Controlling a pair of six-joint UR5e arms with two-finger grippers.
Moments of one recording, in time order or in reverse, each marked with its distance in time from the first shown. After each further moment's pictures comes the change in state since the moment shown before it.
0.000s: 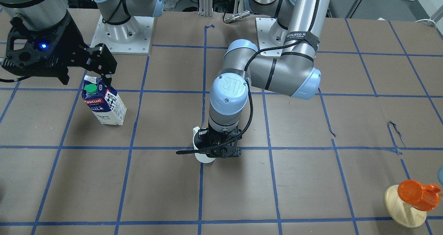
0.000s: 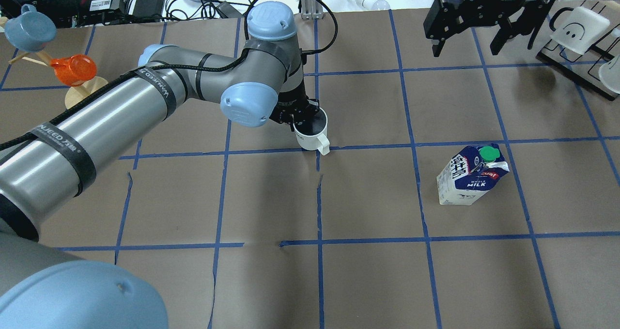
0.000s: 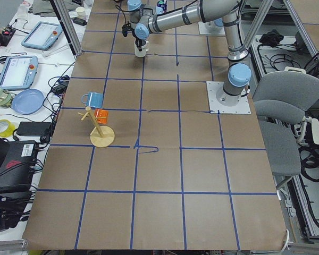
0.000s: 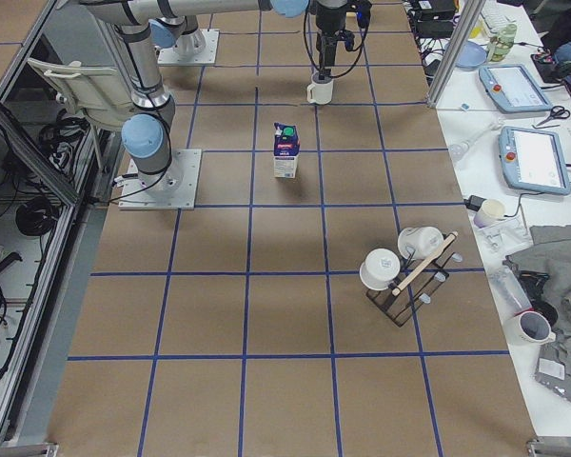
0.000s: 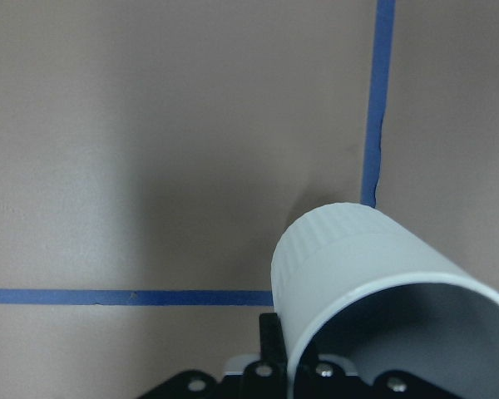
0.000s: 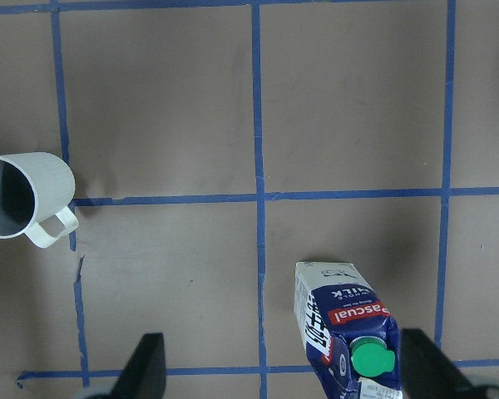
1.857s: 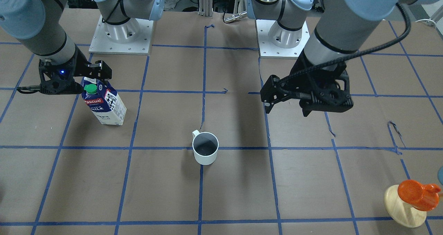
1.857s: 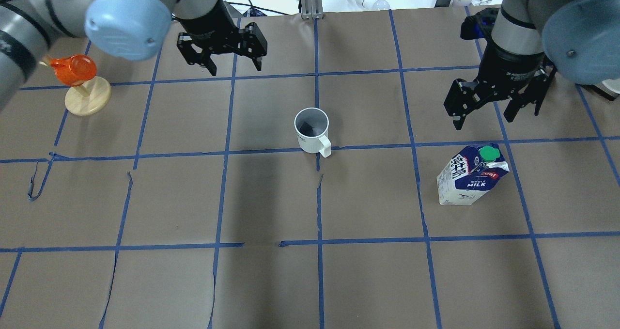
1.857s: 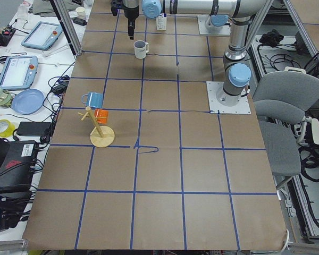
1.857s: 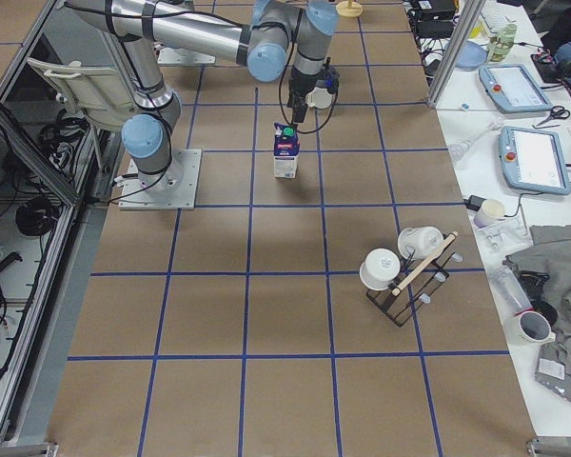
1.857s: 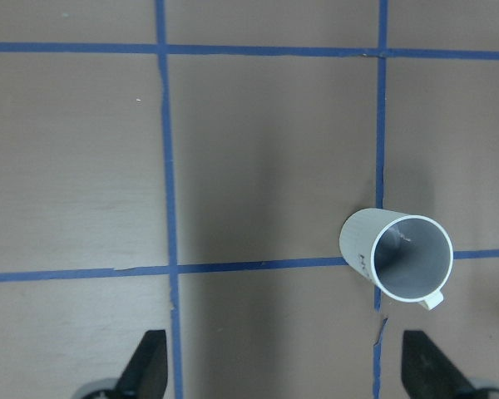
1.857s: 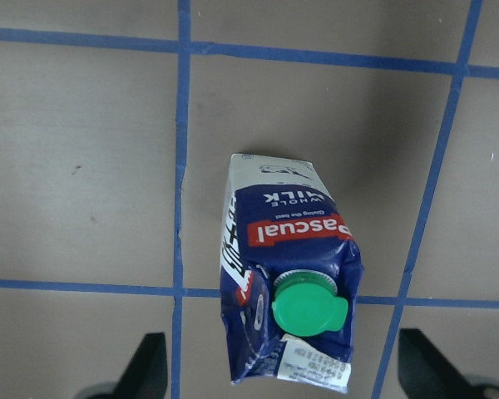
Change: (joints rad) left arm 0.278 0.322 0.161 -0.354 -0.068 0.295; right arm -0.144 -0.103 0.457 -0.142 -0.084 -0.220
